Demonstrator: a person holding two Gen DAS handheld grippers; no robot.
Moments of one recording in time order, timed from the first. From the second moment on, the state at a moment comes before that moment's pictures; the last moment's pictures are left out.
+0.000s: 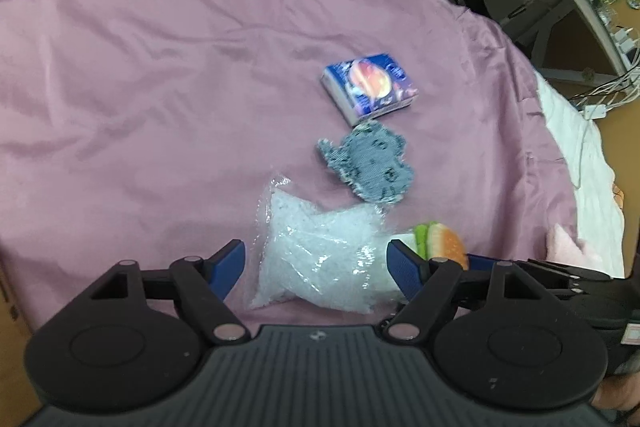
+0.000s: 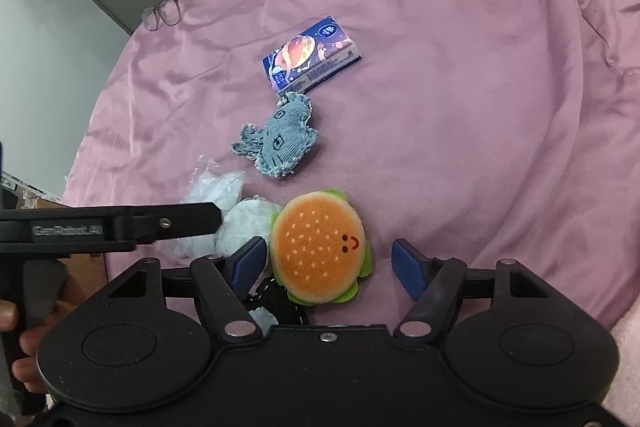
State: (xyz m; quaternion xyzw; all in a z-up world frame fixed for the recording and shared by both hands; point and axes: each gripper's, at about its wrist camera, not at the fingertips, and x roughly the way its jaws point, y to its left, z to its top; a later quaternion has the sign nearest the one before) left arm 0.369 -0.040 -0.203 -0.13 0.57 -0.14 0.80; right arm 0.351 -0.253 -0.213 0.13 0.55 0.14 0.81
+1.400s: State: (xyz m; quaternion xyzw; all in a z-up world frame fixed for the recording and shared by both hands) left arm 0.311 0.035 -0.134 -0.16 0.47 -0.17 0.85; right arm 0.307 -0.183 -0.141 0.05 0.49 0.14 0.86
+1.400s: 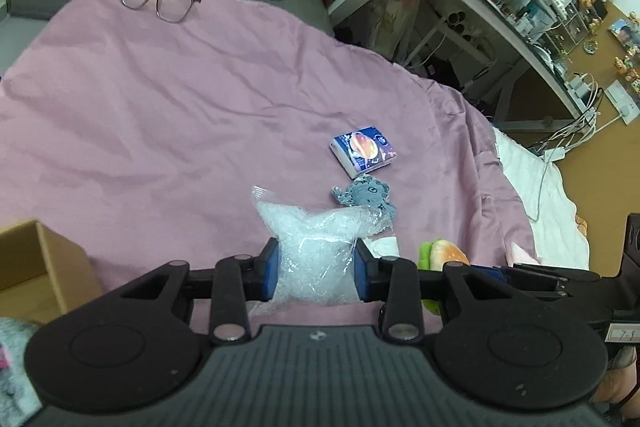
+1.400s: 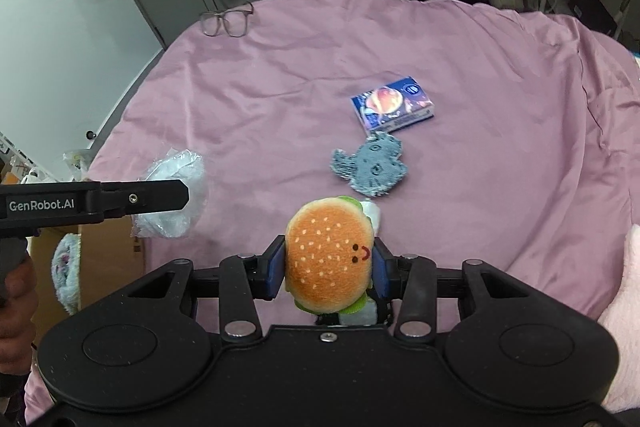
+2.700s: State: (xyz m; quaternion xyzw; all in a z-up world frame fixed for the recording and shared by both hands) left arm 0.196 0.226 -0.118 -0.16 0.44 -0.03 0.88; right arm 0.258 -0.012 -0.107 0.02 0.44 0.26 0.86
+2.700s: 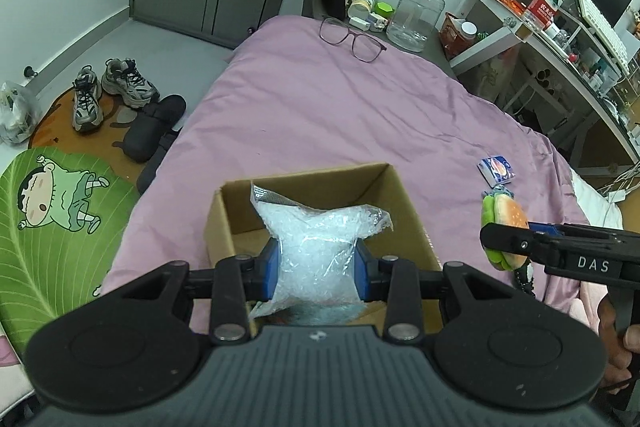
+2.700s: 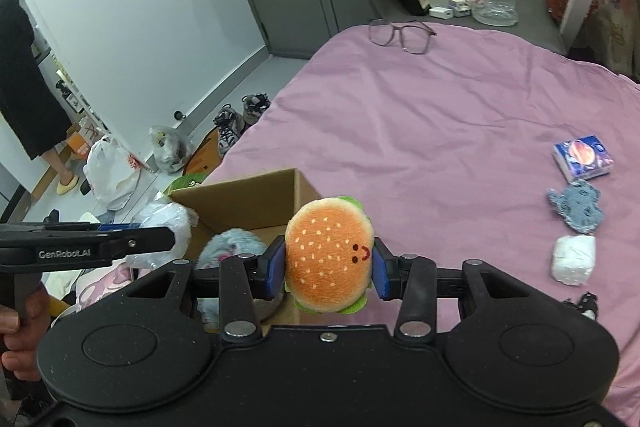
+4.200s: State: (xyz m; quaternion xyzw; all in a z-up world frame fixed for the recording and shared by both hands) left arm 0.152 0.210 -0.135 -0.18 0.47 -0.05 0.86; right arm 0.234 -0.009 -0.115 0.04 0.47 0.28 0.84
